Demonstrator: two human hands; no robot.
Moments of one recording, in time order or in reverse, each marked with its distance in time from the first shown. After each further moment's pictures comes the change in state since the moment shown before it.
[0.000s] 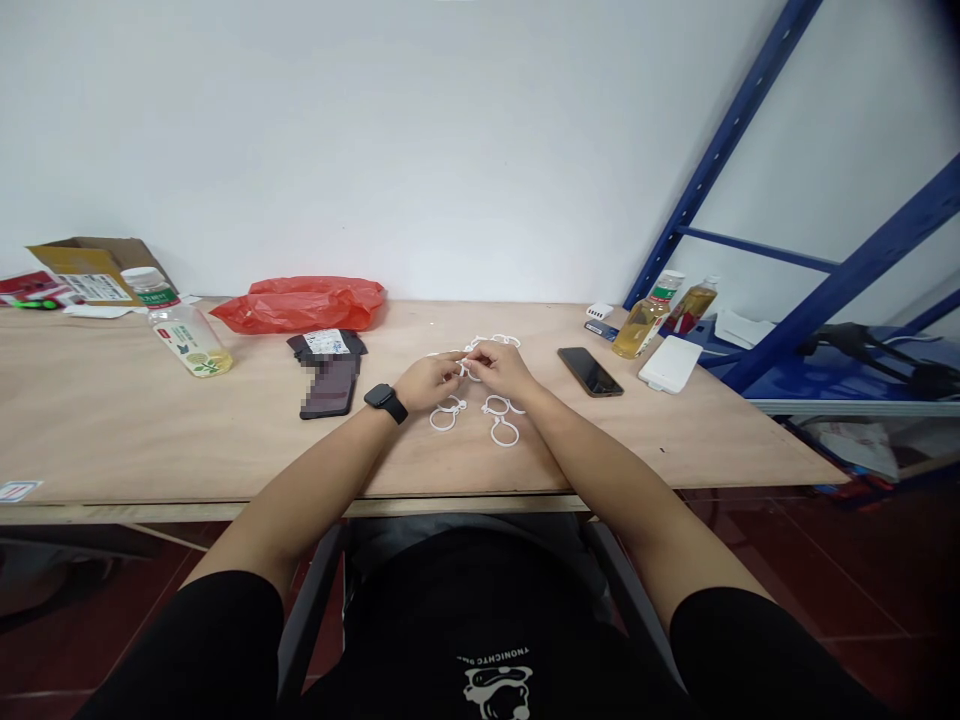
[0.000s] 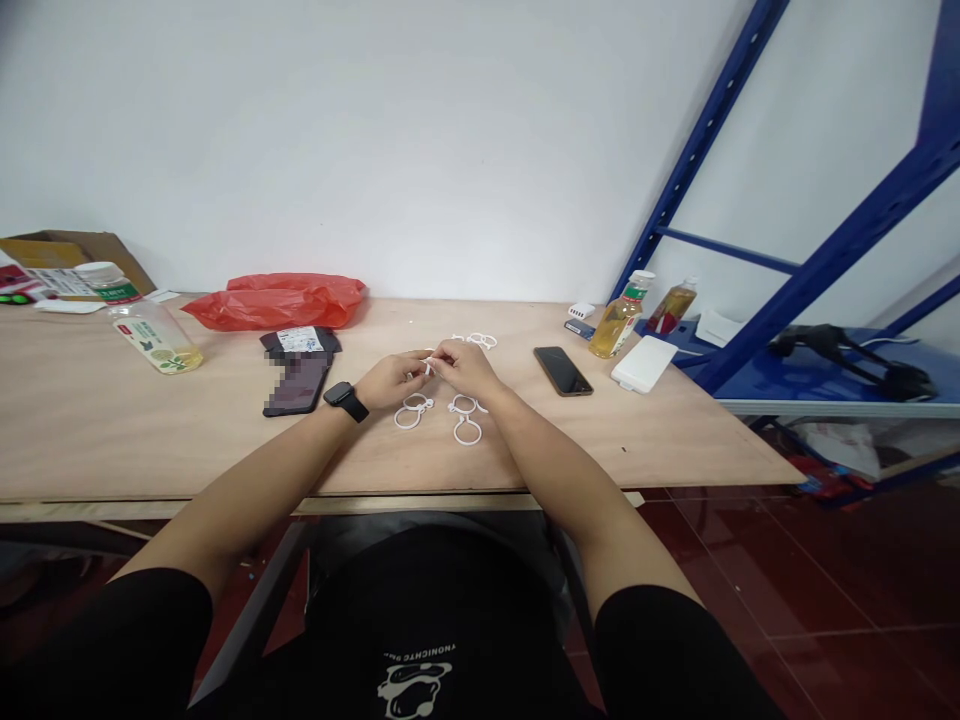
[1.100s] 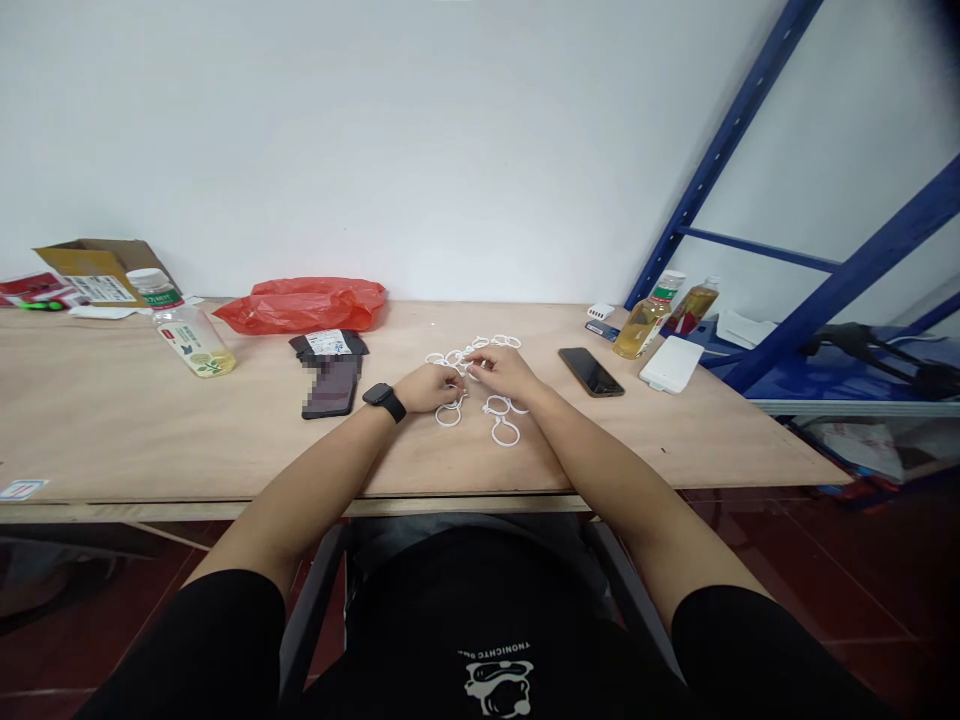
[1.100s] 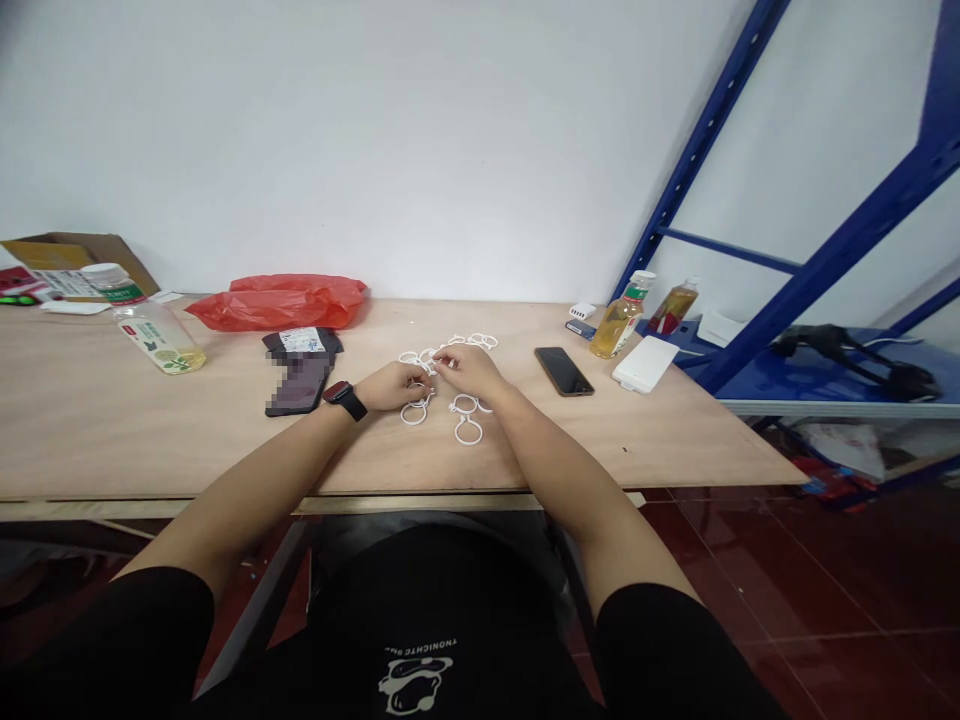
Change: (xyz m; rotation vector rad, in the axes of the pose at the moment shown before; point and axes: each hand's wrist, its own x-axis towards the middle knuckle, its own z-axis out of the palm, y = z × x) left_hand -0.005 -0.017 0.008 -0.076 -0.179 -0.230; right_hand 0.000 0.015 -0.002 -0.120 -0.093 0.003
